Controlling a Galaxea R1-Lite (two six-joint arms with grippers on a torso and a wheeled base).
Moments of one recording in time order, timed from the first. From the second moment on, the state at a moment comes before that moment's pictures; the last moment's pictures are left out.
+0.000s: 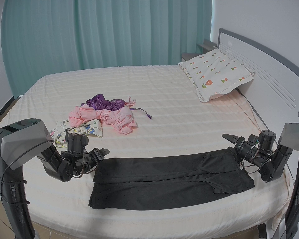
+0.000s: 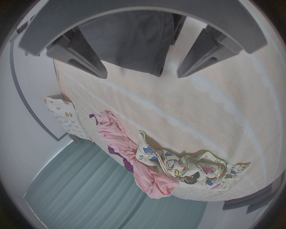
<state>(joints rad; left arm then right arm) -0.19 2.23 -0.85 -0.77 -0.01 -0.72 -0.02 2.23 -0.62 -1.39 0.45 0.83</state>
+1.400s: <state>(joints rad) -0.15 2.28 -0.92 -0.77 0.03 -0.73 -0.03 2.24 -0.63 -1.38 0.44 0.80</state>
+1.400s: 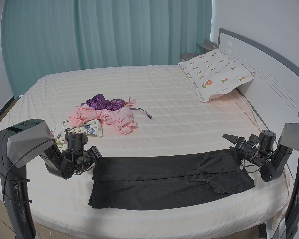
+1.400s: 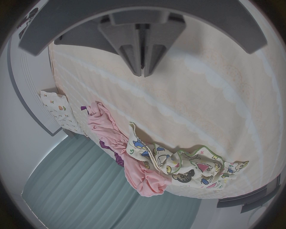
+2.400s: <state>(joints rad) -0.16 2.19 -0.66 -0.92 -0.04 -1.02 0.19 2.26 -0.82 -1.02 0.08 0.43</state>
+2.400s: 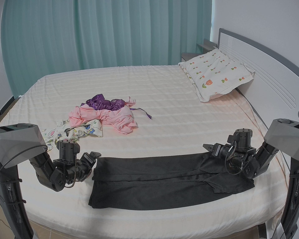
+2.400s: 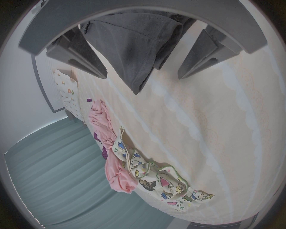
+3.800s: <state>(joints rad) -0.15 2.18 -0.59 -0.99 -0.04 -1.03 0.35 2.36 -0.88 -1.10 -0.23 0.25</state>
